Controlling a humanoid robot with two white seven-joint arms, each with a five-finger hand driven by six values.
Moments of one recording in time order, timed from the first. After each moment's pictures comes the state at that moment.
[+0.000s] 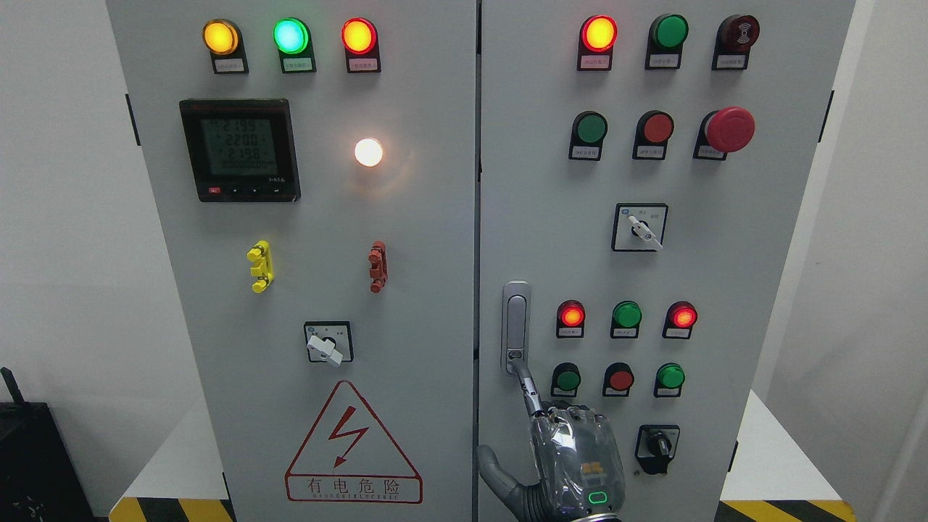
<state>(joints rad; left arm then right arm) 0.04 -0.10 -0.16 -0.05 0.12 -0.03 -0.03 -0.26 0.13 0.29 -1.73 1.40 0.11 -0.09</state>
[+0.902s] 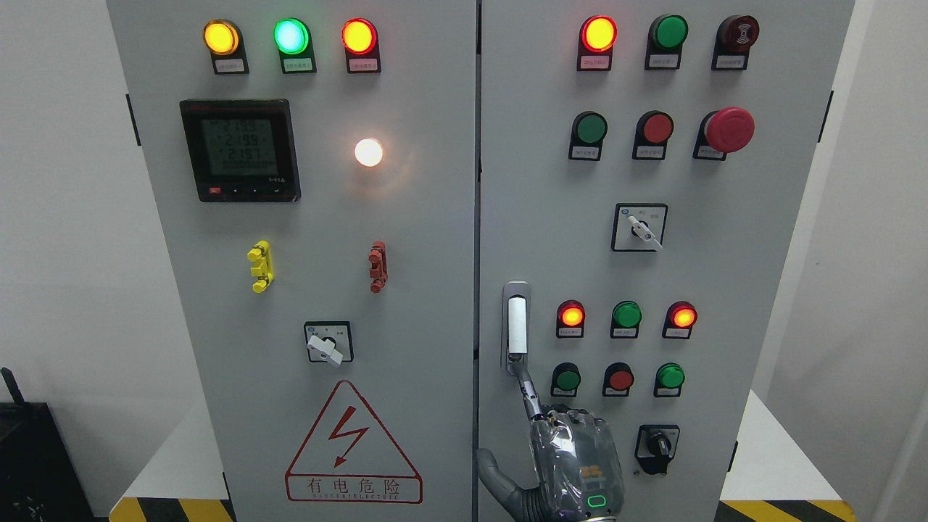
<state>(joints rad) 0.04 -0.10 -0.16 -0.05 0.12 -0.03 -0.02 -0.25 0.13 0.29 -1.72 1.40 0.12 -0.09</state>
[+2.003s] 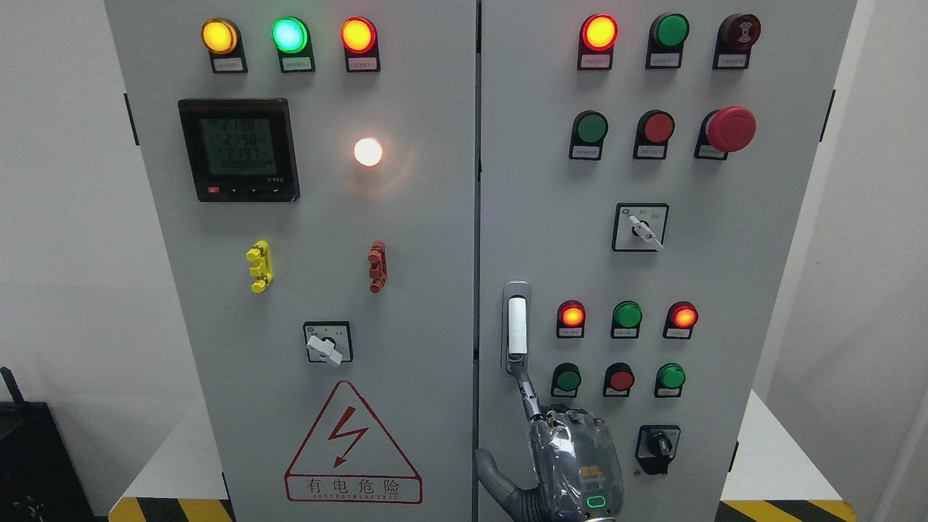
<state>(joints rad) 0.04 -0.10 -0.16 -0.05 0.12 -0.03 -0.03 -0.25 0.13 0.30 -1.74 1.40 0.12 -0.09</state>
